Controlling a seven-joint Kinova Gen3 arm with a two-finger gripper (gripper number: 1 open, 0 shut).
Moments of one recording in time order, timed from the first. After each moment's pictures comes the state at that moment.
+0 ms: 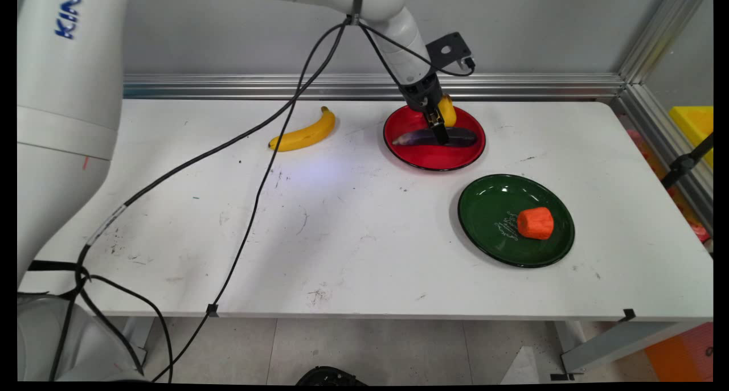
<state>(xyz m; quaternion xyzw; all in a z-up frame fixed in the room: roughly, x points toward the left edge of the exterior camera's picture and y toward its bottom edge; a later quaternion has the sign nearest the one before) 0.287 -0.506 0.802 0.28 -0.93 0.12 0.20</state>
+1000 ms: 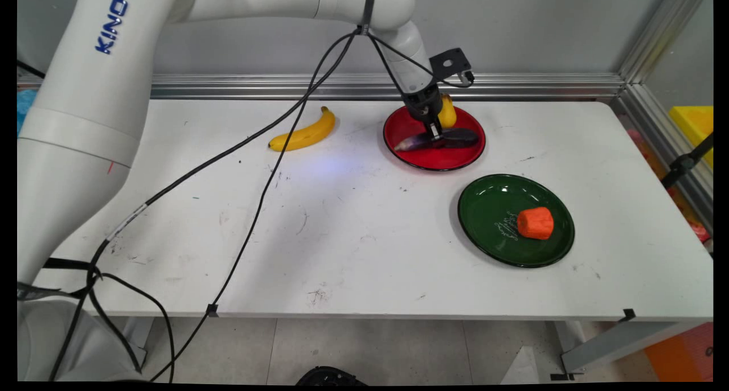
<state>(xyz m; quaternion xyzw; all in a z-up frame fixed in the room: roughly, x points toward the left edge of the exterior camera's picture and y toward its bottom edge) 0.285 -0.530 0.774 0.26 -0.94 0.09 0.19</state>
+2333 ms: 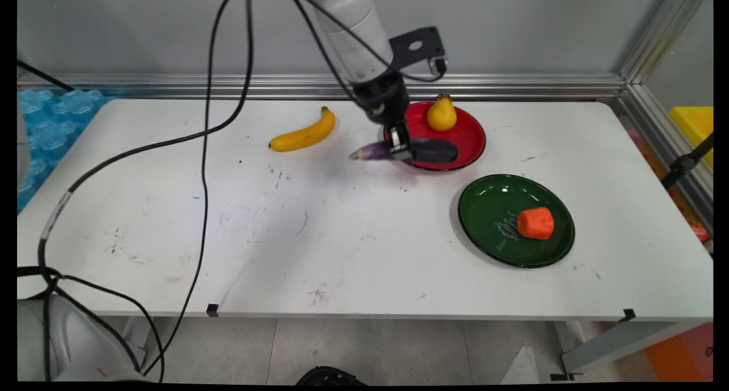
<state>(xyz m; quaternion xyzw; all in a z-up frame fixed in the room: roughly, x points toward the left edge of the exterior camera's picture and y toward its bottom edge) 0.310 -0.355 0.894 0.21 -0.96 0.08 0.17</state>
